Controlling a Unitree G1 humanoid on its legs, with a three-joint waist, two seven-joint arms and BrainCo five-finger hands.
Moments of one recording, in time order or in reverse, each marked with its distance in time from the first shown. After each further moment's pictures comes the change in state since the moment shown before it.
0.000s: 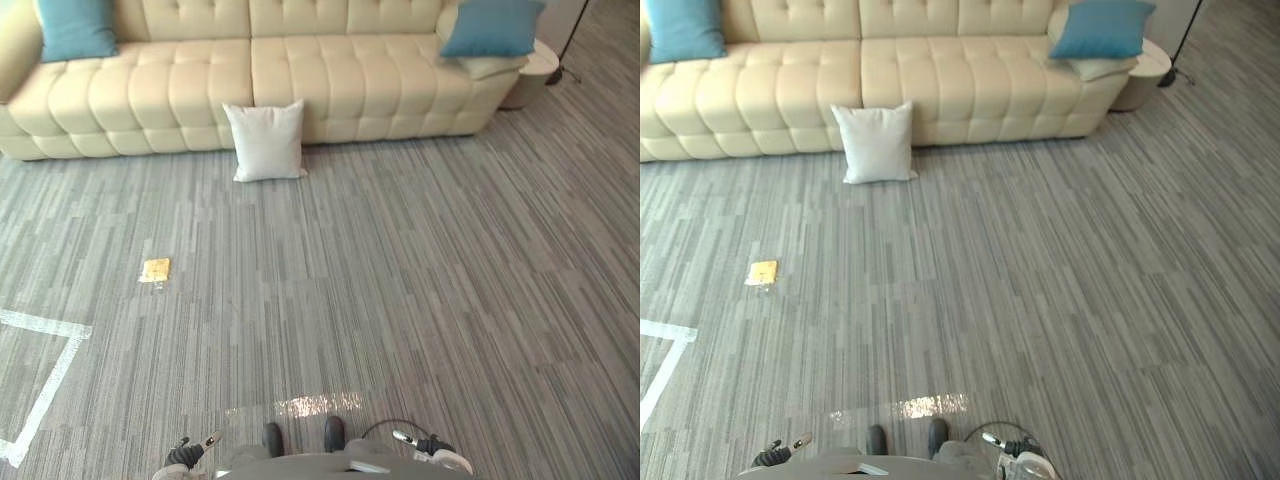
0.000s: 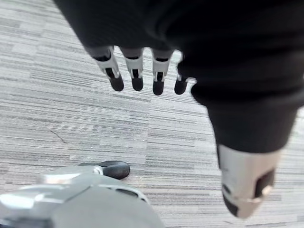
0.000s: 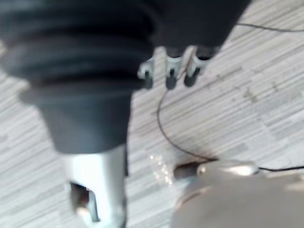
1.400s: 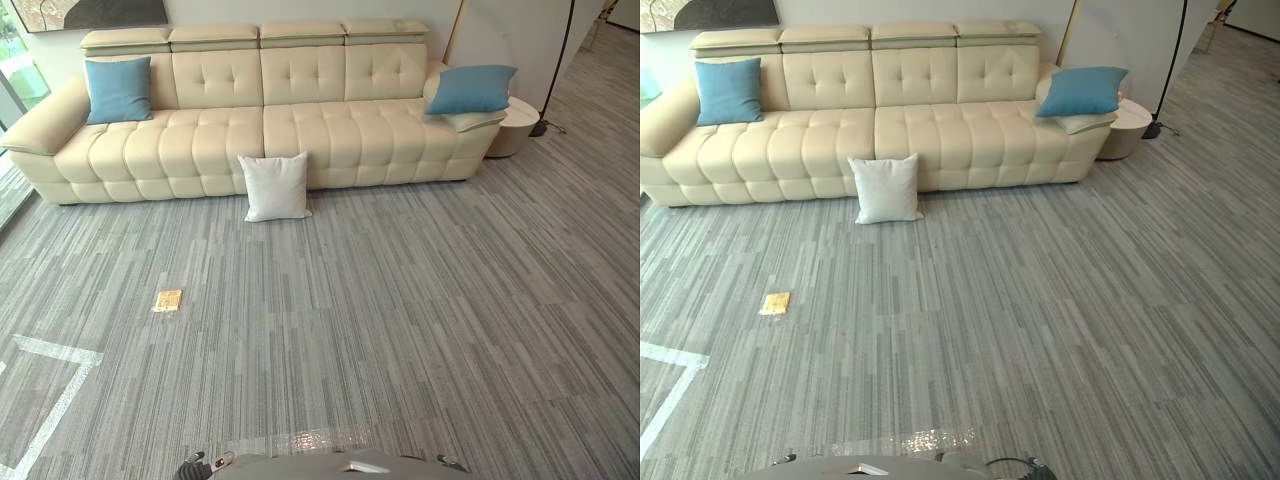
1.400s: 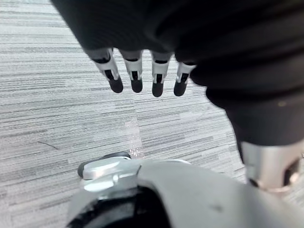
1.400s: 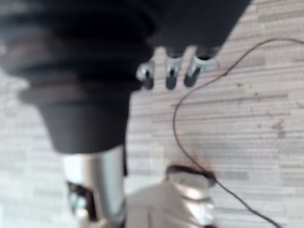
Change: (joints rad) left arm 0.110 -0.010 0.022 -0.018 0.027 0.002 -0.020; right arm 0.079 -0.016 0.036 0.046 0.021 0.006 0.001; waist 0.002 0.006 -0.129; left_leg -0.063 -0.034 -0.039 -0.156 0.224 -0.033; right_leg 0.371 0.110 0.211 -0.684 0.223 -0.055
